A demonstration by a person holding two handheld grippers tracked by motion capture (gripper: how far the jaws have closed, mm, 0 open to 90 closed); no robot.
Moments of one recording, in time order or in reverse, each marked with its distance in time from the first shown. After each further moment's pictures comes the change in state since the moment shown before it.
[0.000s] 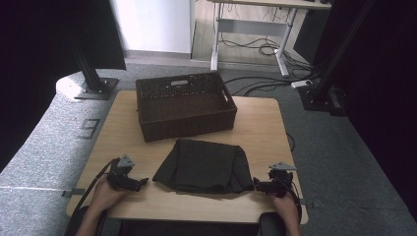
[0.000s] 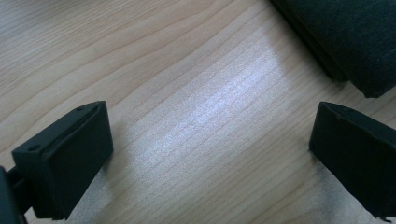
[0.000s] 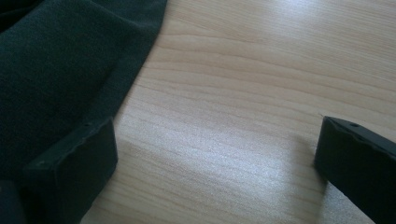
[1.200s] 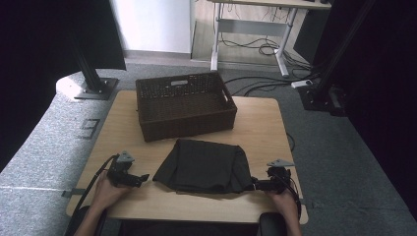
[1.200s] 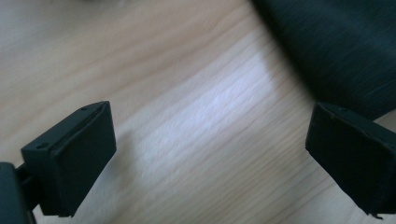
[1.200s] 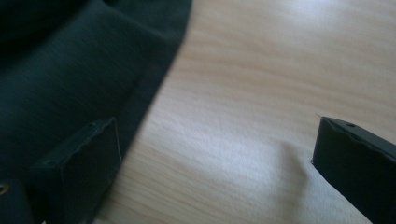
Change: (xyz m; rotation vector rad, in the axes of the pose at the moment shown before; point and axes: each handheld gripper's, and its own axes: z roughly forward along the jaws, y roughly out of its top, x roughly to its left) left arm 0.001 0.016 -0.005 -0.021 -0.021 -0.034; right arm 0.004 0.015 -0.006 0.032 0.054 -0.031
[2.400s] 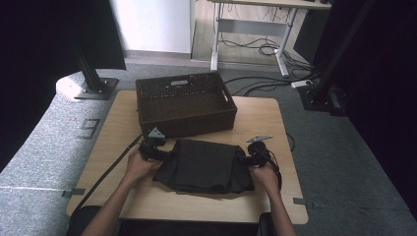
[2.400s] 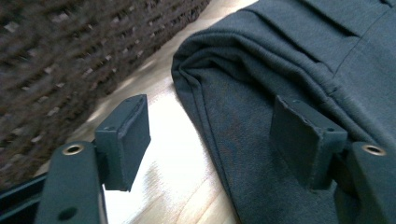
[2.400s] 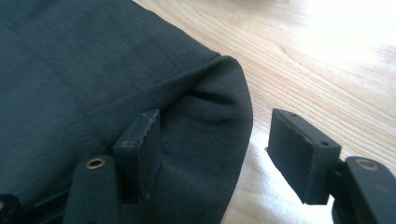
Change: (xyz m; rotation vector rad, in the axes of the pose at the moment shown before) left arm -0.011 0.096 0.068 -0.033 -0.105 0.057; right arm 0.019 0.085 0.050 0.056 0.110 -0.083
